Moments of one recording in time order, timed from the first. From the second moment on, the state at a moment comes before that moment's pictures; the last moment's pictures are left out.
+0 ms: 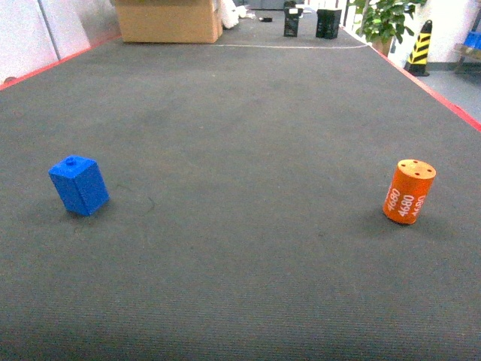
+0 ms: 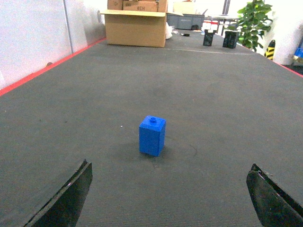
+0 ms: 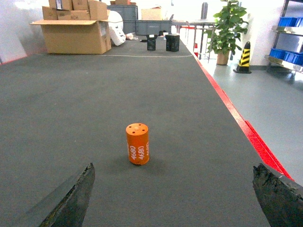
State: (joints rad) left arm 0.00 0.01 0.02 0.00 0.00 0.00; right arm 0.00 0.00 0.01 0.00 0.00 0.00
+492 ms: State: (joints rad) left arm 0.00 0.01 0.02 0.00 0.00 0.00; right arm 0.00 0.00 0.01 0.00 0.00 0.00
